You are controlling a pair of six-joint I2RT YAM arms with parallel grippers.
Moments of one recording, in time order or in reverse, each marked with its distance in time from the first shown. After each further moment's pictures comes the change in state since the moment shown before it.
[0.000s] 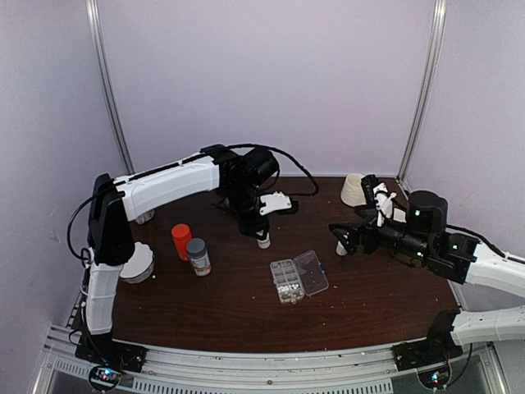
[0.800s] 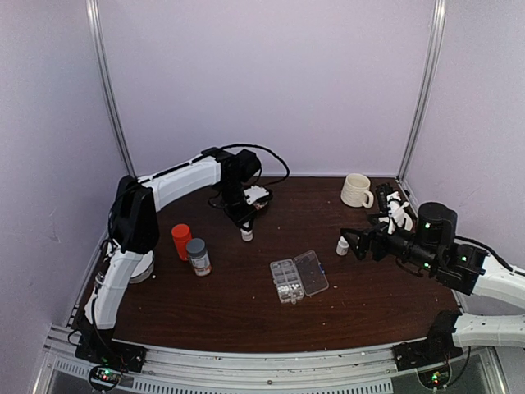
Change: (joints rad) left arm 0.194 0.294 0.240 -0.077 0.007 -0.291; right arm 0.000 -0.136 -0.101 -0.046 0.105 0.092
